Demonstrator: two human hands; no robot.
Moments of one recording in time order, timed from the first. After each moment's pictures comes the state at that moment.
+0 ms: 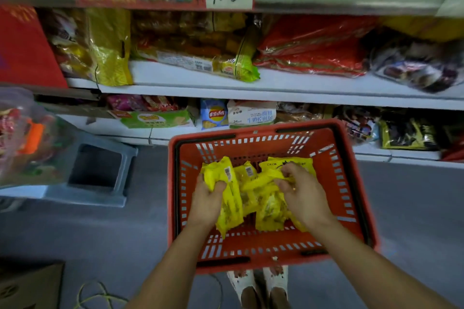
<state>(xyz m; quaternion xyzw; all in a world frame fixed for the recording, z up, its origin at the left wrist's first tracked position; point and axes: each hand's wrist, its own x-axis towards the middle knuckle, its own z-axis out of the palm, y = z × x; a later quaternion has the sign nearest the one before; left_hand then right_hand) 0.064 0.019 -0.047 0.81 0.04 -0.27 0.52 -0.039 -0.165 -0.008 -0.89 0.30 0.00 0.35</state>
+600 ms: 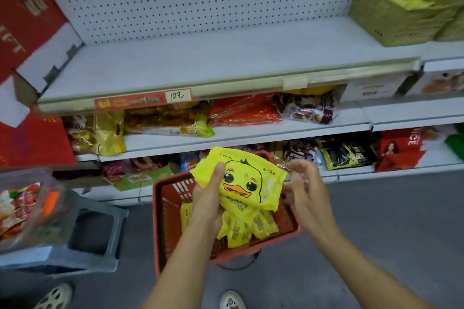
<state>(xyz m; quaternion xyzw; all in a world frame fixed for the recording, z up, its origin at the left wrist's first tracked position) -0.033 -0.063 0.175 0.56 0.11 -0.34 0.75 -0.170 -0.193 0.184 -0.75 0.31 -0.27 0.51</state>
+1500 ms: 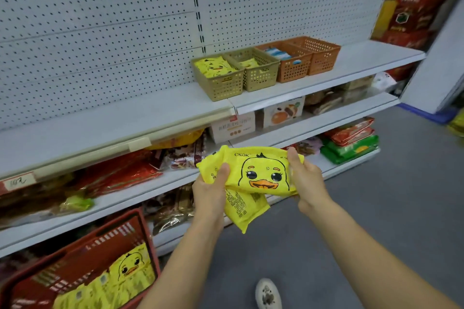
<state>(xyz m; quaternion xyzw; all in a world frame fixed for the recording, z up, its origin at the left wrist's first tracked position) -0.337 -0.360 0.279 0.60 -0.10 -0.34 0.72 -0.472 -0.462 0.289 -0.44 0.48 -0.40 0.64</state>
